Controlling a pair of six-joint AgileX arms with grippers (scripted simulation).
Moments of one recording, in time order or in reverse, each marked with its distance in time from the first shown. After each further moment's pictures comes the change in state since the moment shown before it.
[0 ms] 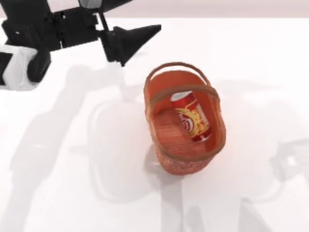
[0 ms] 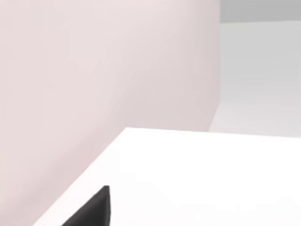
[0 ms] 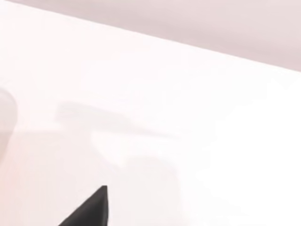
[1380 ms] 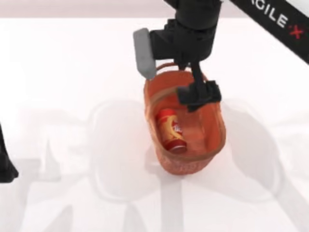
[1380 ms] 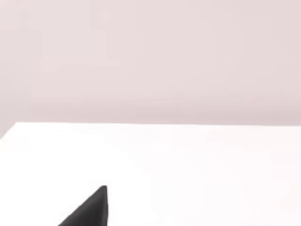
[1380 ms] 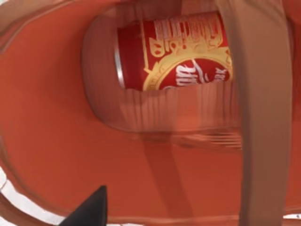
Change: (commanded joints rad) left arm 0.252 -1.926 -1.113 -0.876 -1.051 -0.023; right arm 0.542 1.974 2.103 -1.354 0.013 -0.841
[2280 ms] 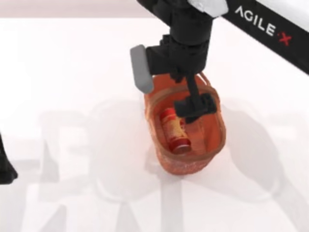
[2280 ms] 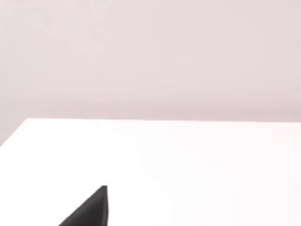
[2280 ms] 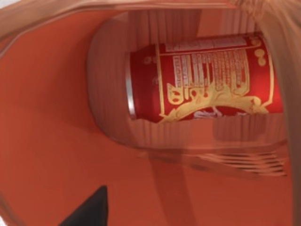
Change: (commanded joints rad) left arm 0.003 -0.034 -0.023 -0.013 -0.022 0.009; right arm 0.010 -0.008 -0.126 0.088 0.000 -0.016
